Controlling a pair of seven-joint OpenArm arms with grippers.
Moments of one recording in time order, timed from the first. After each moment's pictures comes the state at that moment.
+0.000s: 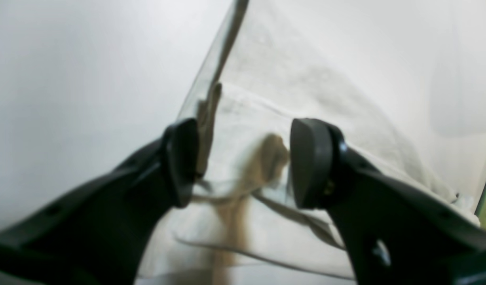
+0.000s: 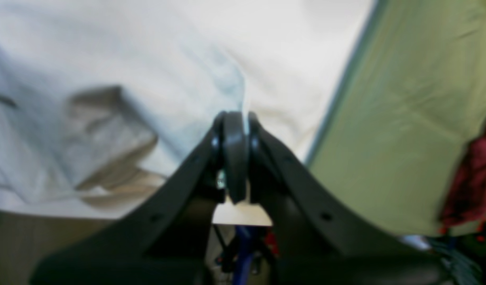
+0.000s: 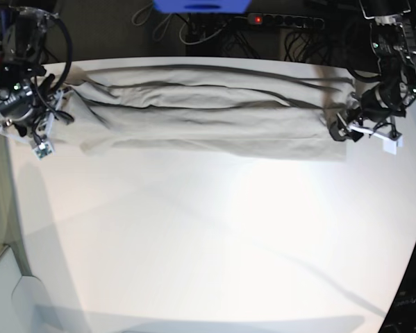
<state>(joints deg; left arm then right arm) 12.2 -17.8 -23.3 88.9 -50.5 -1.0 55.6 -12.6 12.3 22.3 110.0 -3.5 40.1 -67.4</state>
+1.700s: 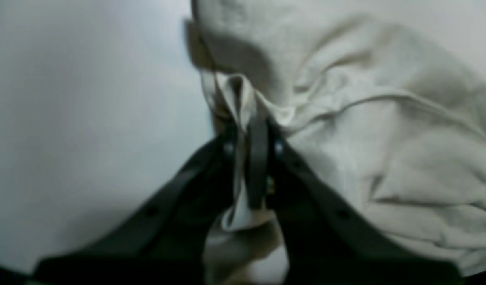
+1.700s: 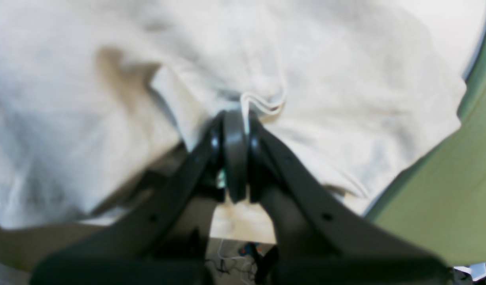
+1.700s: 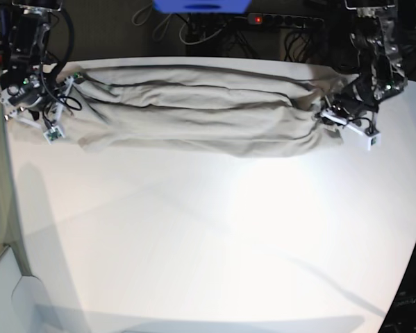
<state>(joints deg) 14.6 -12.8 -17.8 97.1 -34.7 1.5 57.1 -13.3 12.4 21.8 98.3 -3.9 40.0 -59.3</state>
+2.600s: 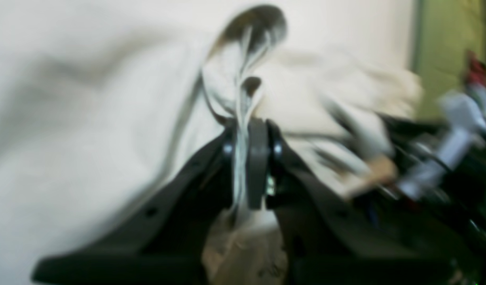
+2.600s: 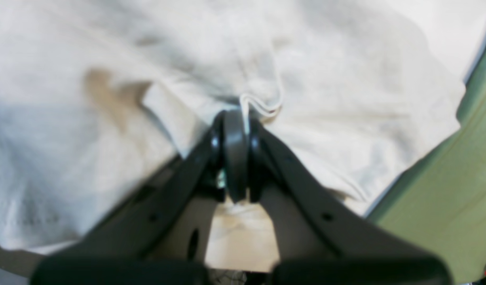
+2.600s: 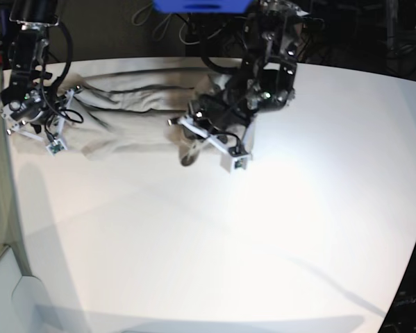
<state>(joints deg) 8.4 5.5 15.5 103.6 -25.4 15.1 58.3 -9.5 14.3 18.4 93.8 -4.6 39.8 -58.7</state>
